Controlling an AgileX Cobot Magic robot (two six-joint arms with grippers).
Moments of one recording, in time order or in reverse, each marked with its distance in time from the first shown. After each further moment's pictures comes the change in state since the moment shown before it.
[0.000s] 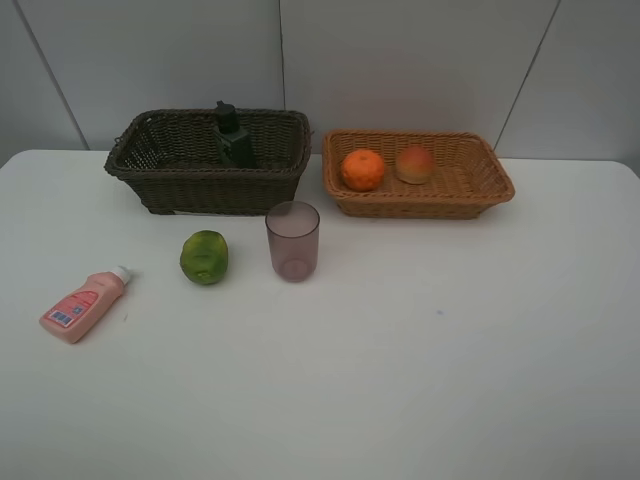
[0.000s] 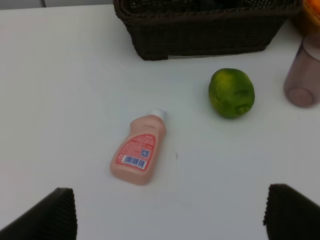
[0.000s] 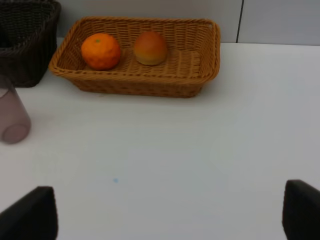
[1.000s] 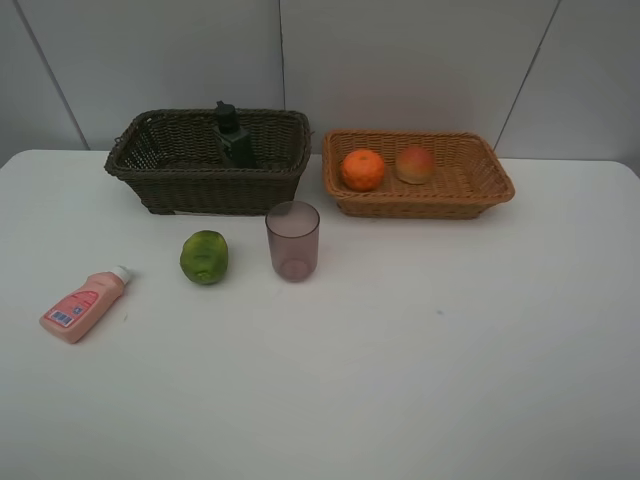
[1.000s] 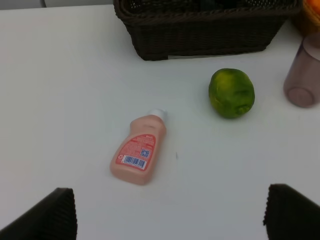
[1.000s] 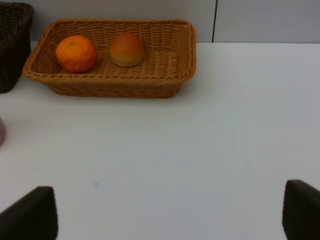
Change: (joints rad) left arm 0.000 0.000 0.000 0.000 0.000 0.000; right arm -0.059 0.000 0.000 -0.015 -0.001 0.000
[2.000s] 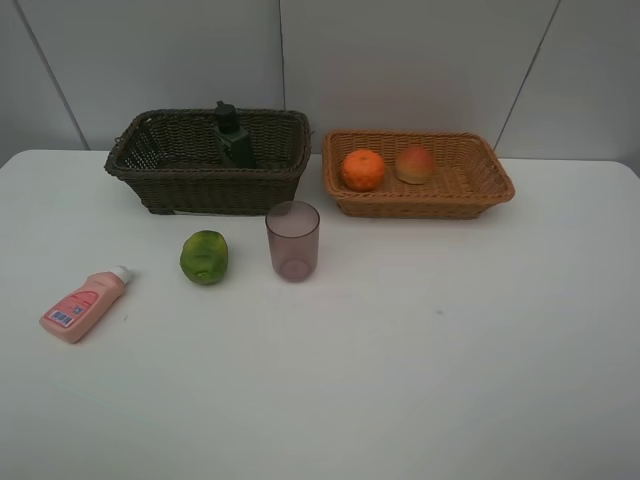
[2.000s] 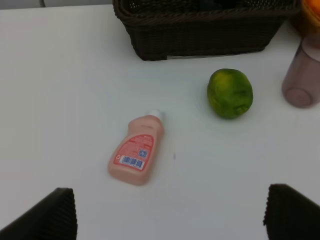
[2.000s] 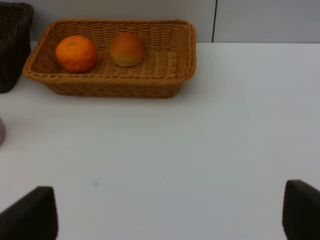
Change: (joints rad) left arm 0.000 0.019 -0.007 -0.021 -0.009 0.001; right arm 0.000 0.000 0.000 0.000 0.000 0.000
